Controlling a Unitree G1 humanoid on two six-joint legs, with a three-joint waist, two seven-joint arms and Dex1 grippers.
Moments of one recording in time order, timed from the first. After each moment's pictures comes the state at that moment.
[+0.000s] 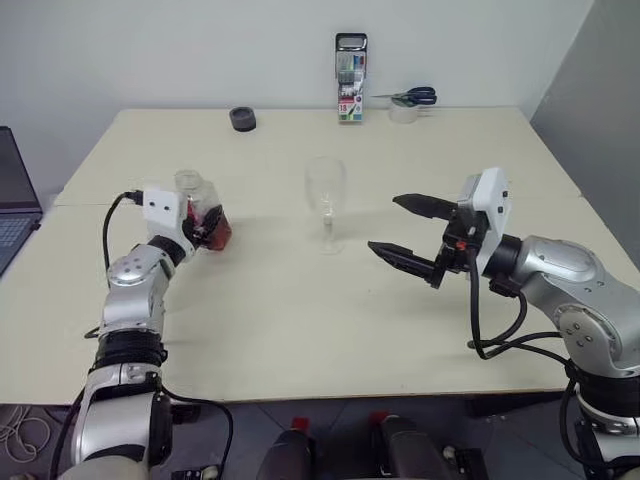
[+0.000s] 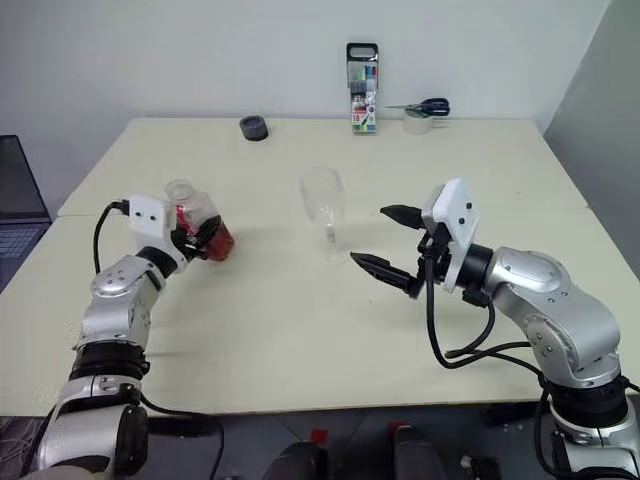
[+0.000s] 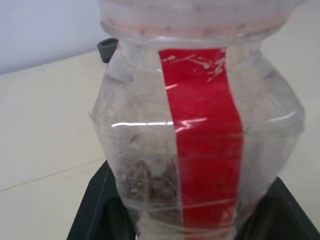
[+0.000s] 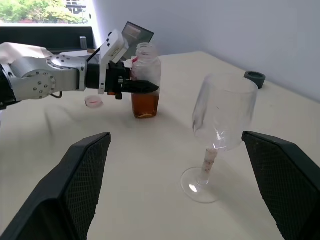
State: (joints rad) left arm -0.65 0.56 0.18 0.60 -0.15 0.03 -0.49; right arm -0.46 -0.60 -0.01 -0.54 0.61 0.69 0.65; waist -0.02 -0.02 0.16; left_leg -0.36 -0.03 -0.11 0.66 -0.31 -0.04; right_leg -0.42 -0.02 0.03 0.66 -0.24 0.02
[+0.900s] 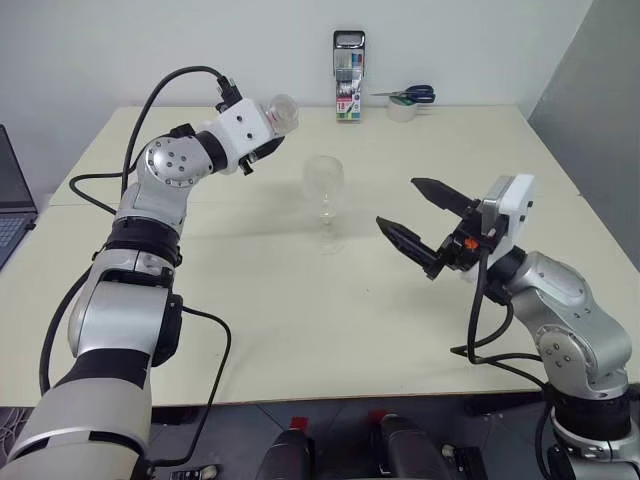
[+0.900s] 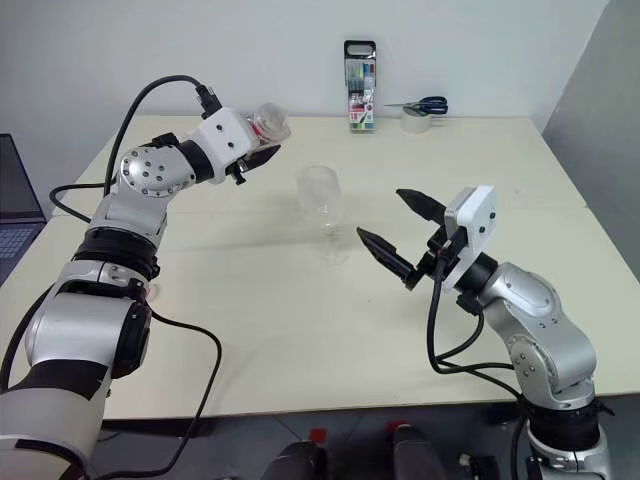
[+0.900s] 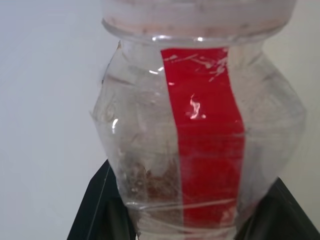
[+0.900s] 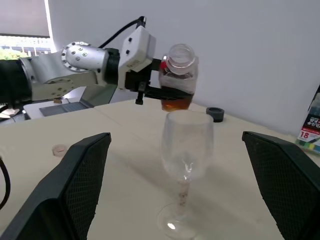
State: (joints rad) left arm -1.20 0.60 -0.17 1.03 0.24 -0.47 -0.65; right arm -0.33 -0.44 -0.04 -0.57 0.58 0.51 0.56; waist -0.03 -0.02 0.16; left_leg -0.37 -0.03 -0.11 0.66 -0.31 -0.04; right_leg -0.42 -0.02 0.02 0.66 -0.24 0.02
